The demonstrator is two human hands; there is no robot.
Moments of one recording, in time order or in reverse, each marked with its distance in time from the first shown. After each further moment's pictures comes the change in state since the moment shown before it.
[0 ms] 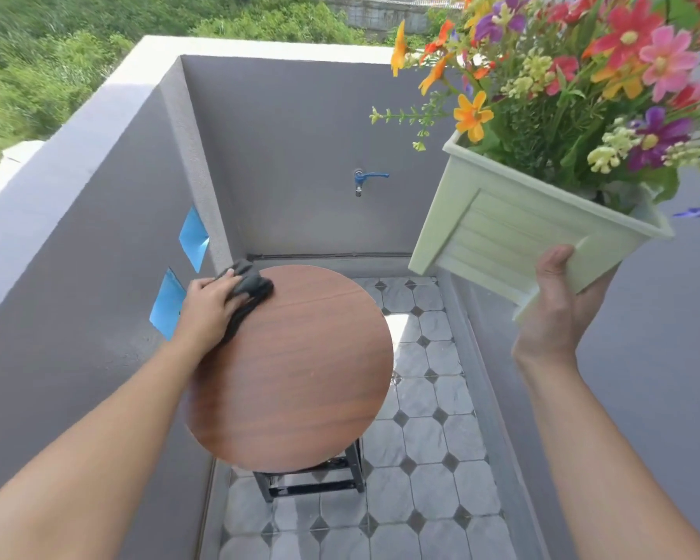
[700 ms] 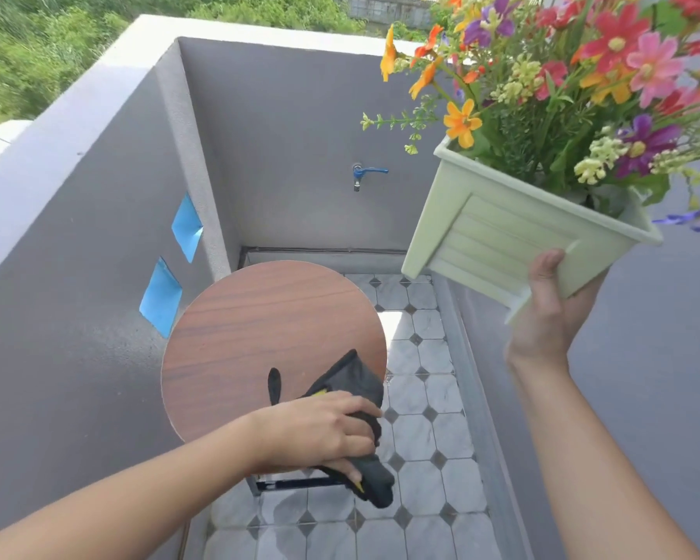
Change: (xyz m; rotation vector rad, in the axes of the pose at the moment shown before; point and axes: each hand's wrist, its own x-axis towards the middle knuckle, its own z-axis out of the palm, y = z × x) left_hand -0.124 0.133 0.030 -0.006 -0.392 1.277; right_hand -0.006 0.000 -0.001 -0.019 -0.011 0.017
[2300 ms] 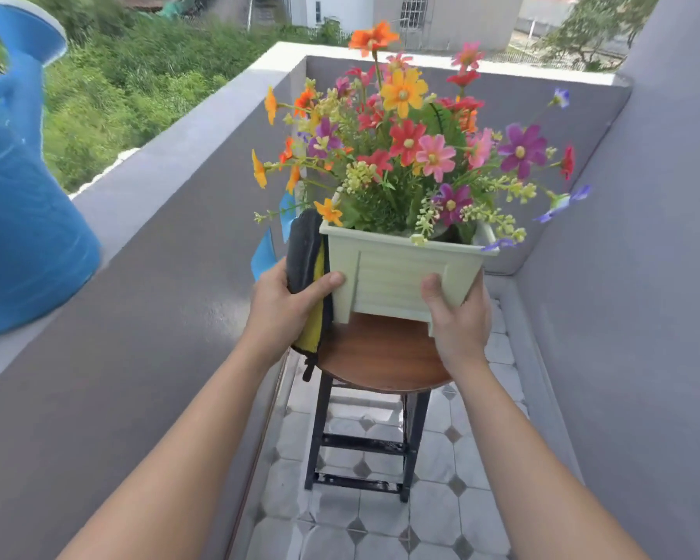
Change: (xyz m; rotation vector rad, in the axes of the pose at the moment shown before) left_hand -0.069 0.012 -0.033 -0.768 1.242 -1.101; right_hand -0.135 0.066 0.049 -0.220 -0.429 0.119
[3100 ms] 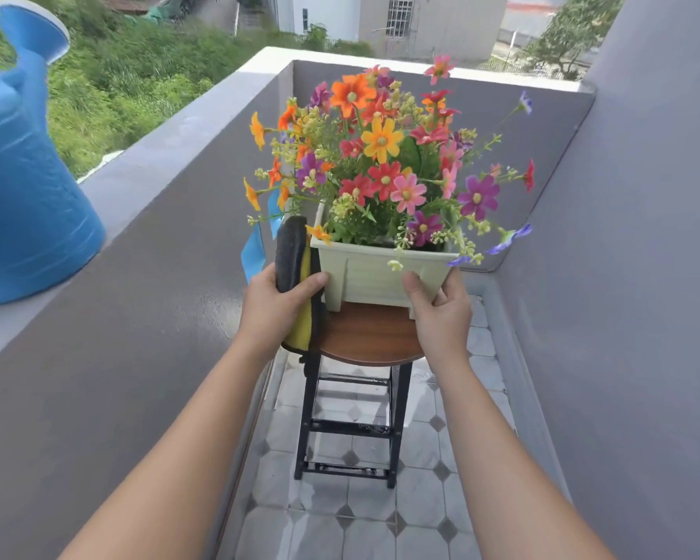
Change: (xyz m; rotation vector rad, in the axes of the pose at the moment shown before) left_hand -0.002 0.014 0.009 0.015 0.065 -0.132; right_hand 0.008 -0.004 -0.012 0.170 -0.031 0.020
